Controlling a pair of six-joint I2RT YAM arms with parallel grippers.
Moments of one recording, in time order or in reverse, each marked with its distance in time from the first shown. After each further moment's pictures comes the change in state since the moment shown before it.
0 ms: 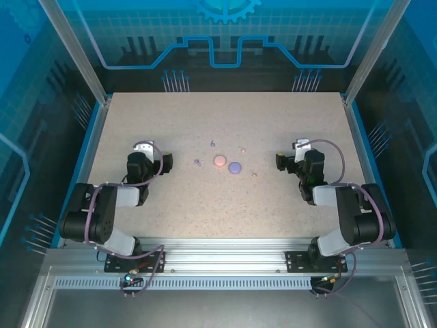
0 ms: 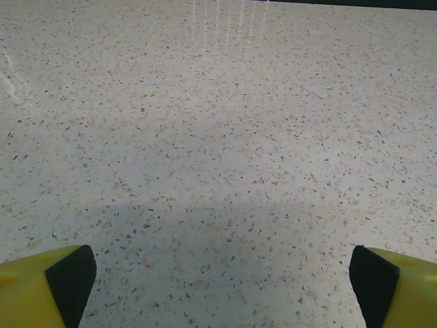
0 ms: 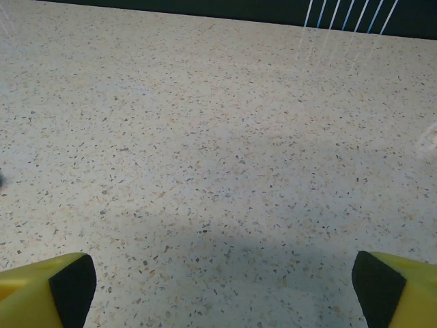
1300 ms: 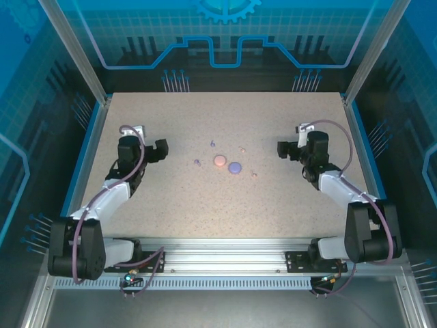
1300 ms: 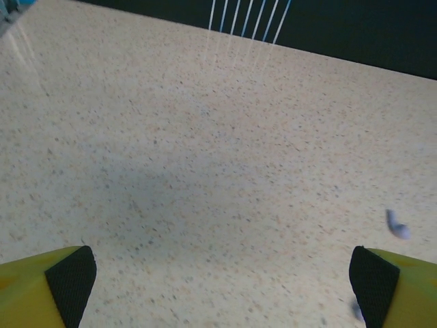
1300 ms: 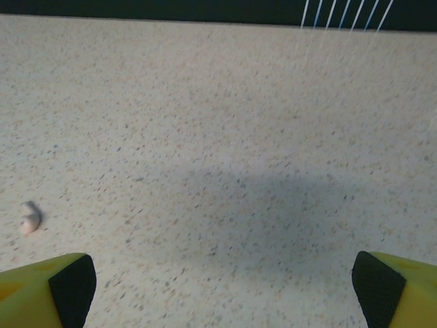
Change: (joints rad) left arm 0.000 -0.296 0.249 -0.620 -0.003 -0.190; right arm 0.000 -0.143 0.306 -0.592 -0.020 0.077
